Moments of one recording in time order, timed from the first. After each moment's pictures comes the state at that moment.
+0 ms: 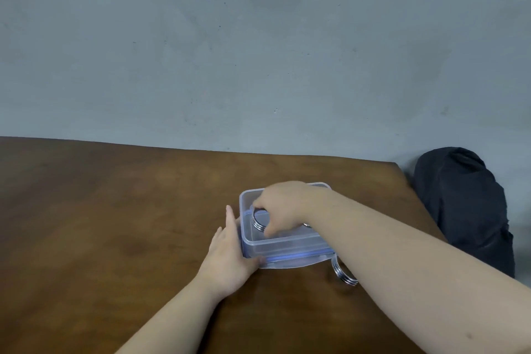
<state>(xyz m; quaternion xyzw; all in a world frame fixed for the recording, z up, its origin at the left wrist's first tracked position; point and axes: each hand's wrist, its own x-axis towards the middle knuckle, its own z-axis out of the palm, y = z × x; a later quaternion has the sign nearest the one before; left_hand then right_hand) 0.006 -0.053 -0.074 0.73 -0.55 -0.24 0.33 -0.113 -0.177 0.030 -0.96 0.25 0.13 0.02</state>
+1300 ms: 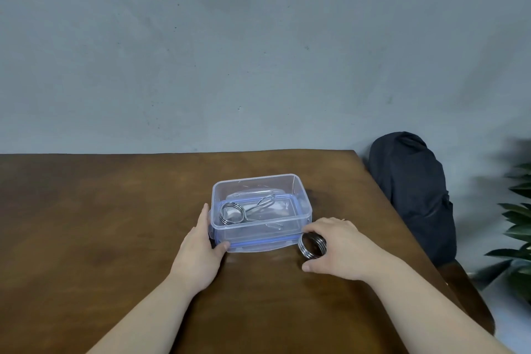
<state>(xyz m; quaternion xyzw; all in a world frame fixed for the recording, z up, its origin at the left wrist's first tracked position) 0.008 -0.055 -0.089 0.74 -0.53 -0.23 0.35 -0.283 -0.114 -0.025 -0.85 0.49 -0.04 0.18</state>
